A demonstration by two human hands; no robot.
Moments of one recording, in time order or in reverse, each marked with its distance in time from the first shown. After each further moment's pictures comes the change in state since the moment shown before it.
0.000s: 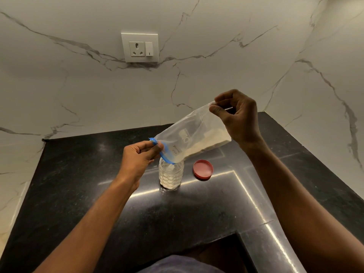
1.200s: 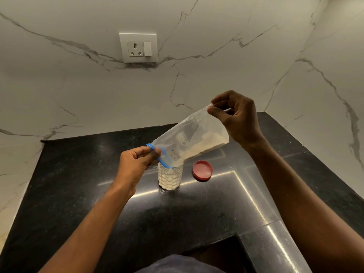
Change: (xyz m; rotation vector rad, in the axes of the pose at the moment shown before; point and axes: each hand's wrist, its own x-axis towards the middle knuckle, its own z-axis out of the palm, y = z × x) left_hand -0.008 -0.003 -0.003 0.018 -0.004 -0.047; right_hand 0.002 -0.001 -0.005 -0.012 -0.105 -0.013
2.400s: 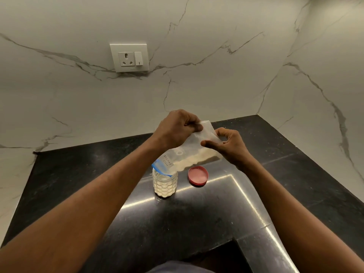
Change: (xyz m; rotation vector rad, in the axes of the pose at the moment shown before) left_hand 0.038 0.098 0.120 0.895 -0.388 0.594; right_hand -0.041 0.071 0.002 0.149 -0.247 0.317
